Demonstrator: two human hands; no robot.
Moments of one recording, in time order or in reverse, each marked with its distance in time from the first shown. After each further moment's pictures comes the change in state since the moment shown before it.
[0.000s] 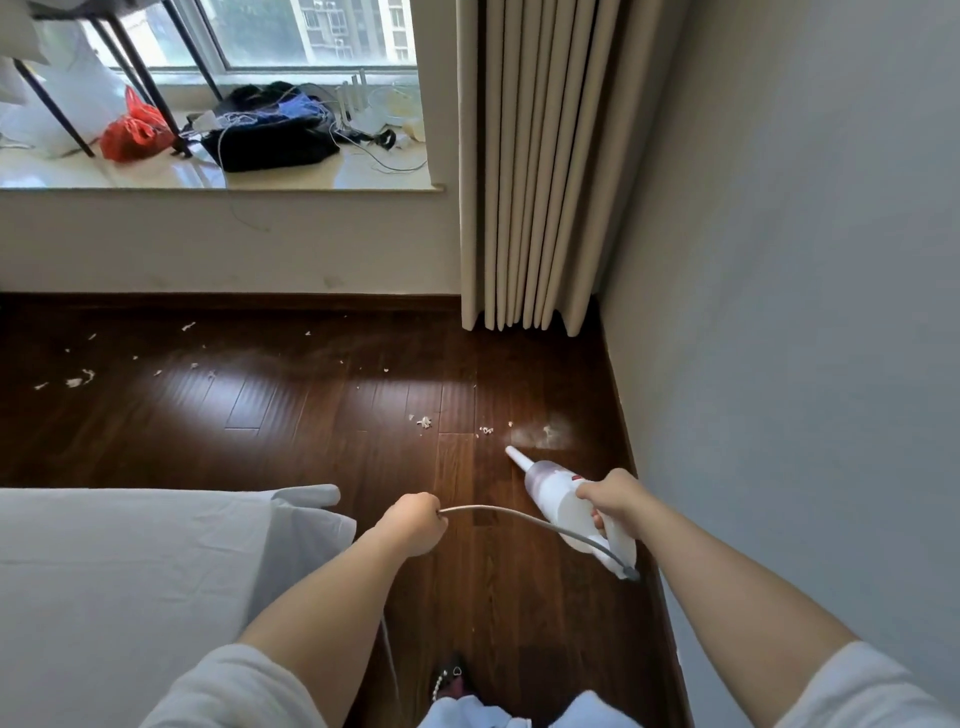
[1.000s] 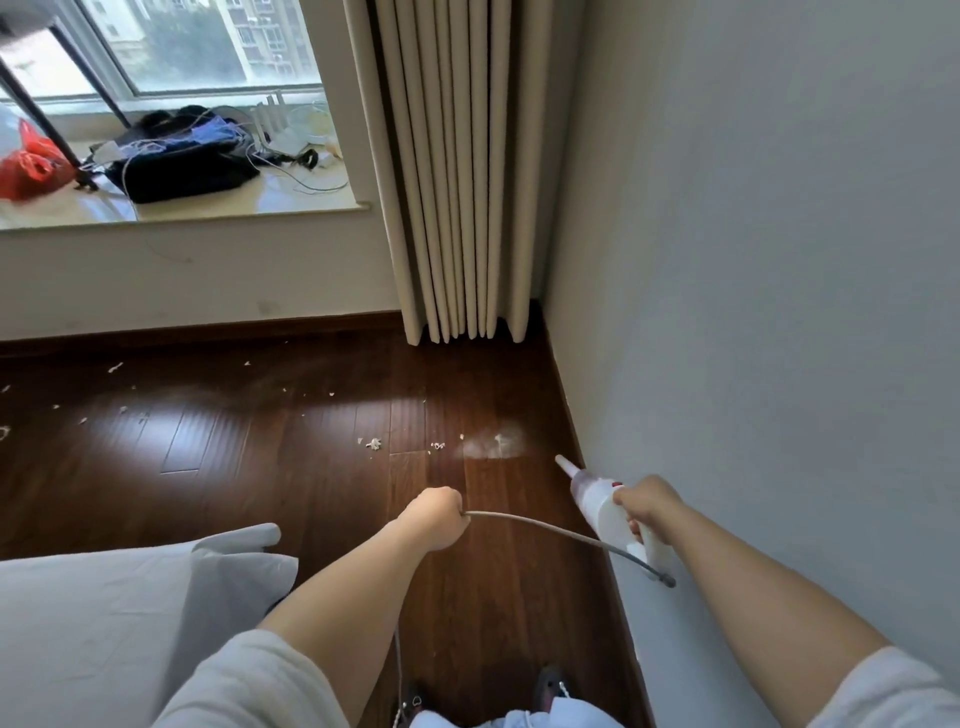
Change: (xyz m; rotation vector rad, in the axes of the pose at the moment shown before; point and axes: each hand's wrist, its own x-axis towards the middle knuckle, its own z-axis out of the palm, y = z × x) left_hand 0.024 0.136 0.019 0.171 -0.048 0.127; right_hand 0.033 0.072 -0.120 0.080 0.134 0.143
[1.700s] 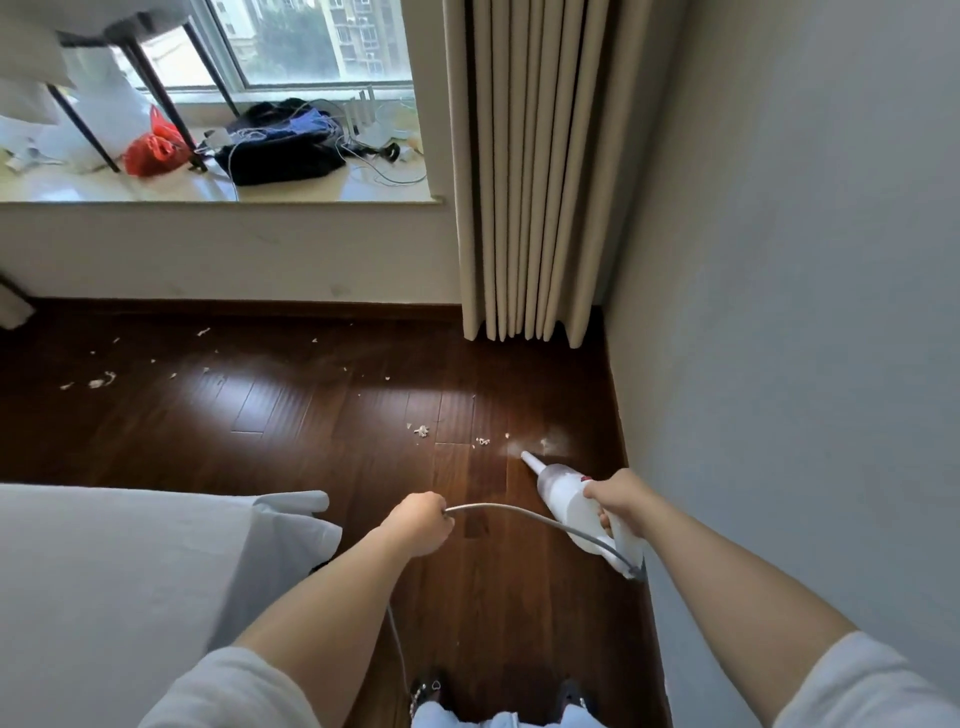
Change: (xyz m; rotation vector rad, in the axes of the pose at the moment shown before) left_hand -0.024 -0.058 0.002 -0.136 0.088 -0.154; right_hand -0.011 -0.050 0.053 -0.042 -0.172 -0.157
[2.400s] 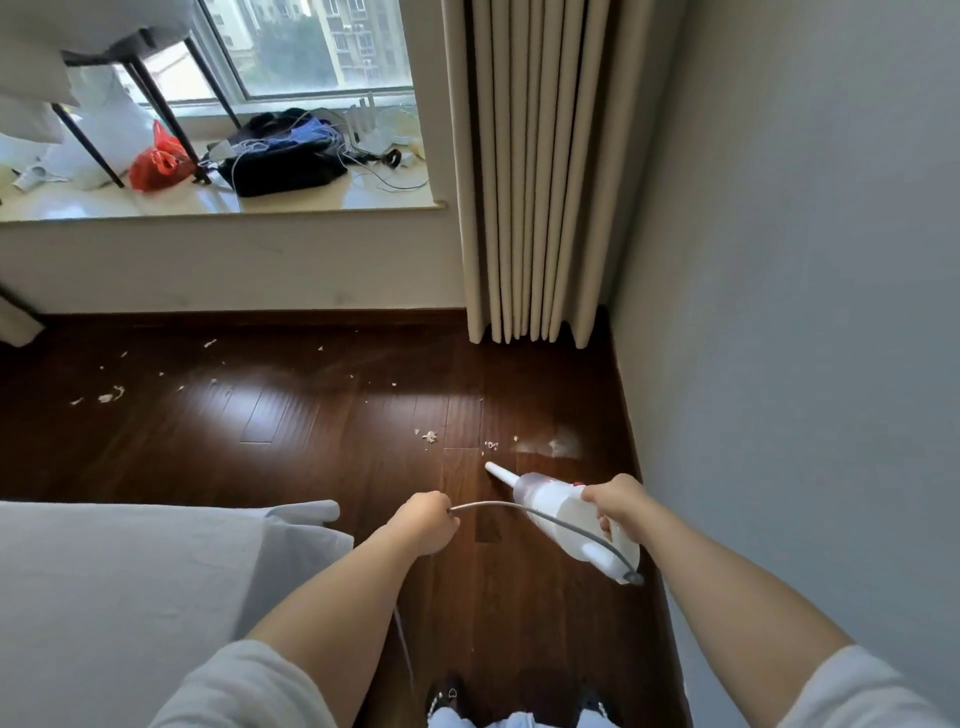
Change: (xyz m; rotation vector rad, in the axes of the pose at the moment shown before) left_hand 0.003 -0.010 -0.018 0.024 -0.025 -0.038; right_hand 0.011 -0.007 0.027 0.024 -0.006 -0.005
